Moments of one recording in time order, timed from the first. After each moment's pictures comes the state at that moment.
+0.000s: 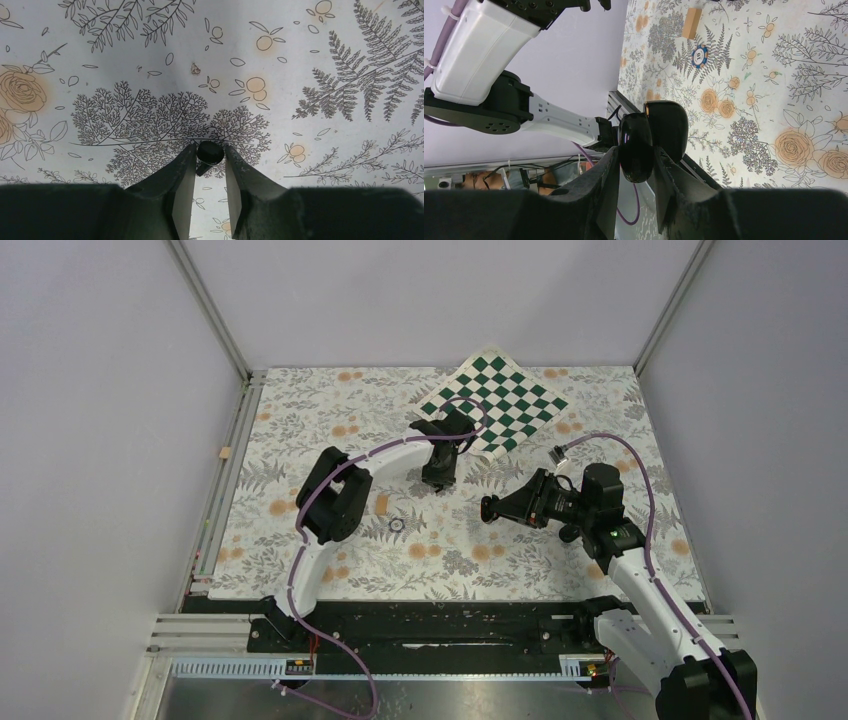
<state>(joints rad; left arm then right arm) -0.73 2.23 1.77 -0.76 -0.16 -0.52 0.21 0.84 0.51 -0.07 -0.83 0.94</state>
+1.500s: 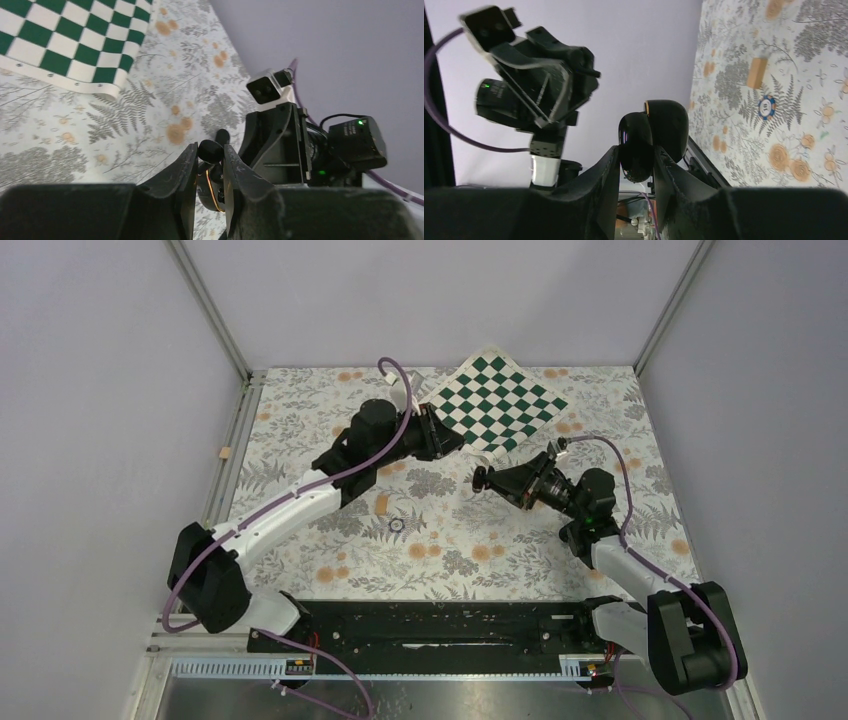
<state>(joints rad) -0.70 1.42 1.19 0.00 0.22 -0.68 0.21 1.11 0.36 0.74 -0.77 1.46</state>
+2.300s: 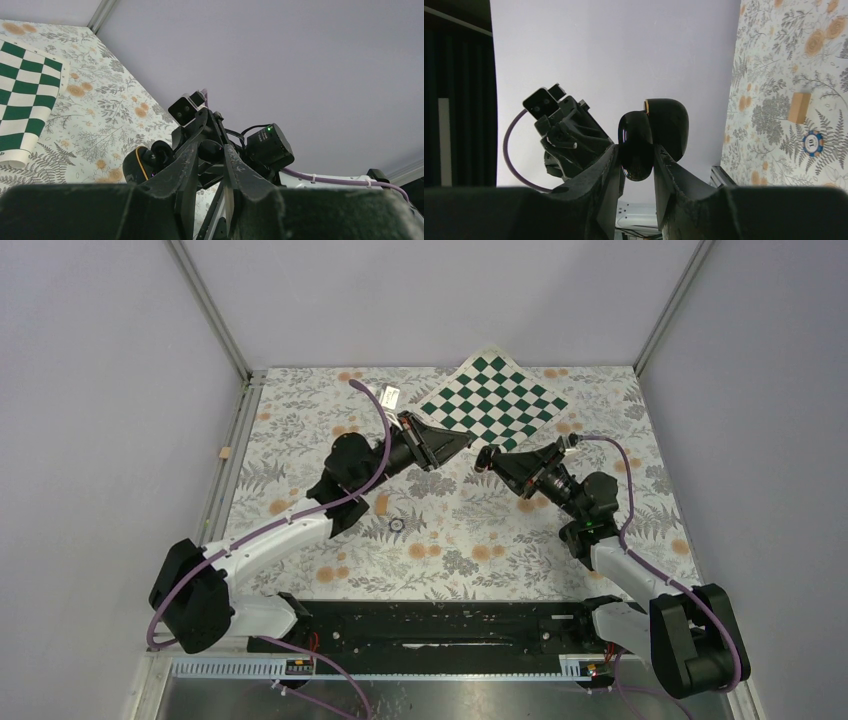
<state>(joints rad) -0.75 1.28 0.89 0.60 0.27 -0.84 0.24 1.10 0.36 0.88 -0.59 1.63</state>
